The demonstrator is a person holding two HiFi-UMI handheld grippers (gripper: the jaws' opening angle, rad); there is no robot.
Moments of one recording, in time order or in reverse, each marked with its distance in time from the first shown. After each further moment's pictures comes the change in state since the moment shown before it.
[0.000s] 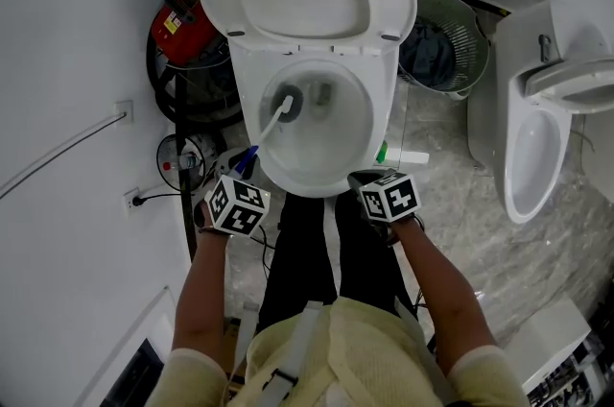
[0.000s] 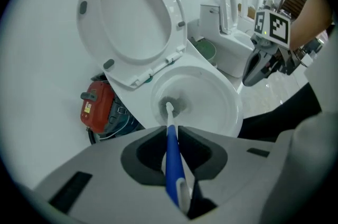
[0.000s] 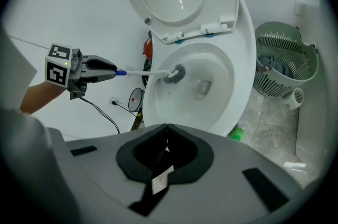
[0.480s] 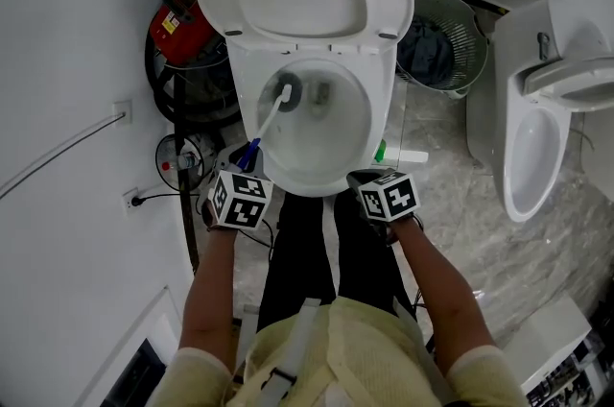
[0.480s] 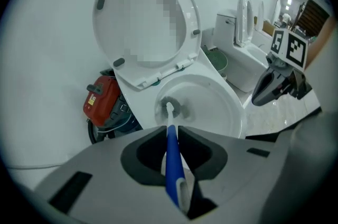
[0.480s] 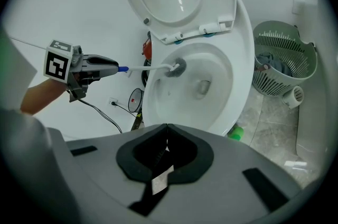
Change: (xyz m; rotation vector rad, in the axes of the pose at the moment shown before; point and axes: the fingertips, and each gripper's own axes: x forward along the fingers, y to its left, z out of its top) left arm 0.003 0.005 0.018 -0.166 -0.052 0.040; right arm -0.001 -0.002 -0.002 0.011 -0.007 0.000
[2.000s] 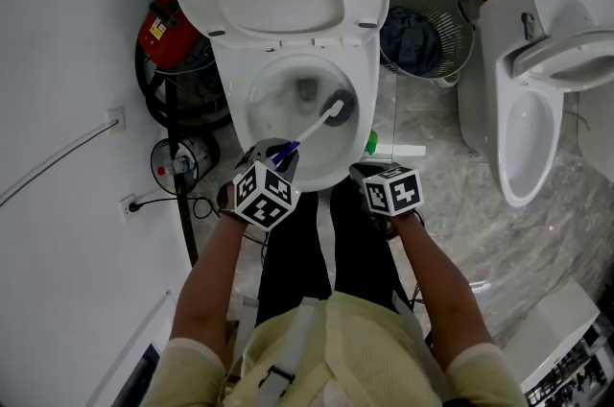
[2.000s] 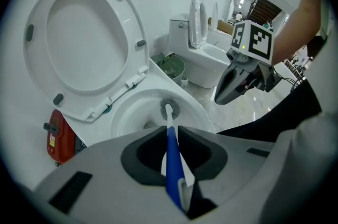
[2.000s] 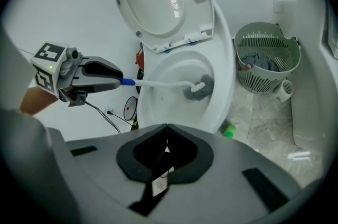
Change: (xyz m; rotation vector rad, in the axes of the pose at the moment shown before) left arm 0.007 -0.106 0.044 0.319 -0.075 -0.308; right arm -0.024 -0.019 -0.007 0.078 -0.095 -0.042
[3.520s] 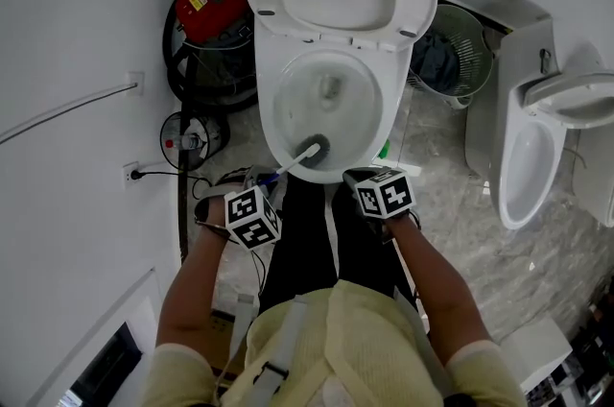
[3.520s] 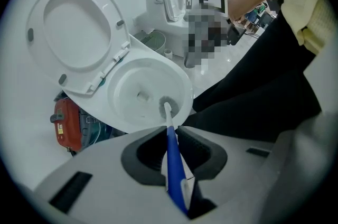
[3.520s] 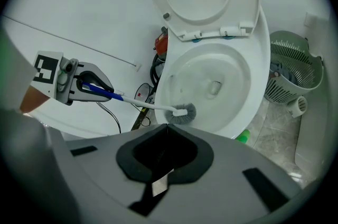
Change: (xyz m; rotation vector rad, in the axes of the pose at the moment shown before) left arm -0.070 -0.046 -0.120 0.176 0.243 -0.059; right arm 0.020 0.070 -0.015 -0.180 0.115 0.058
